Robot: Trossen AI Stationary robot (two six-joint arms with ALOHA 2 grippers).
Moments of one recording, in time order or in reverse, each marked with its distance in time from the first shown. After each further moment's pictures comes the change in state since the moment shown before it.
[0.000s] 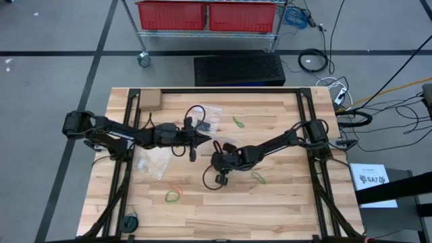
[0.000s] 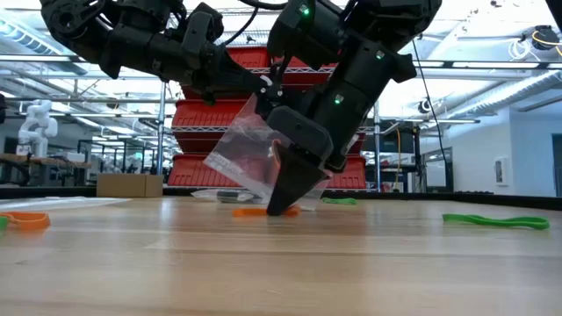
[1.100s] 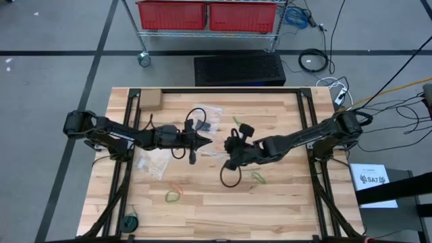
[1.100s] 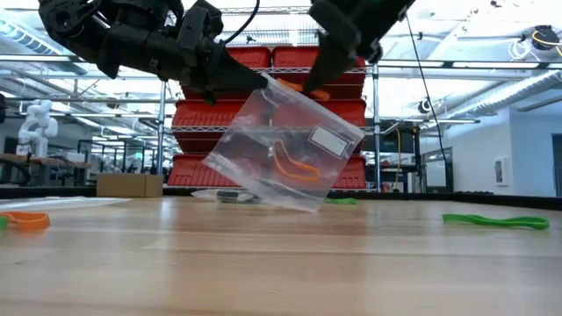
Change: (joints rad) left arm -0.027 0.010 -0.001 0.014 0.004 -0.001; right arm 0.056 -0.417 -0.005 -0.235 0.485 -0.096
